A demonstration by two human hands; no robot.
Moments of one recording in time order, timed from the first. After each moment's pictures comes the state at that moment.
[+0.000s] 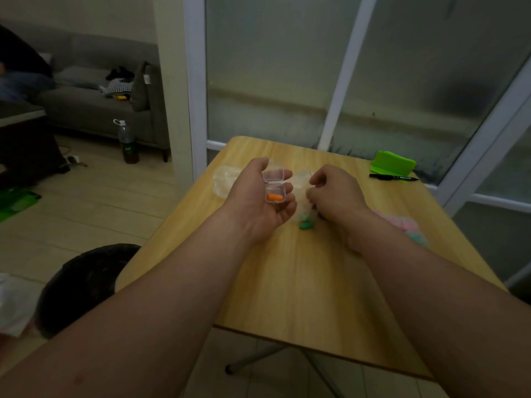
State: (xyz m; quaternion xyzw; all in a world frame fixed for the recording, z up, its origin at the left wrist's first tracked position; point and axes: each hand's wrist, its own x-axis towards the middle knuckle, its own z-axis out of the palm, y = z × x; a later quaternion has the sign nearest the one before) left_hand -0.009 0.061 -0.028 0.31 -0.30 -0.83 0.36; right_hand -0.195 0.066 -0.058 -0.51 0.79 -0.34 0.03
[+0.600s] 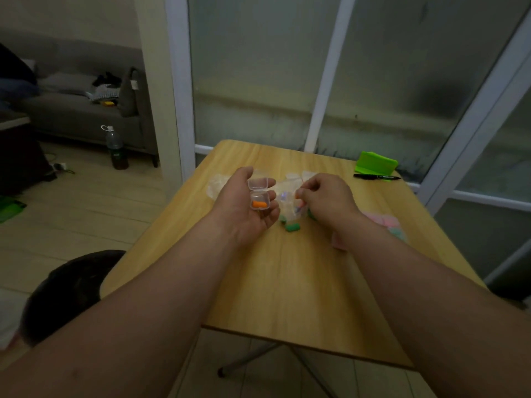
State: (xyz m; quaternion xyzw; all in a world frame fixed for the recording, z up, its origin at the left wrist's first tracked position) left_hand -0.016 0.067 -0.031 0.33 -0.30 -0.82 0.35; right_hand -0.206 0.082 -0.060 -0.48 0.79 -0.38 0.07
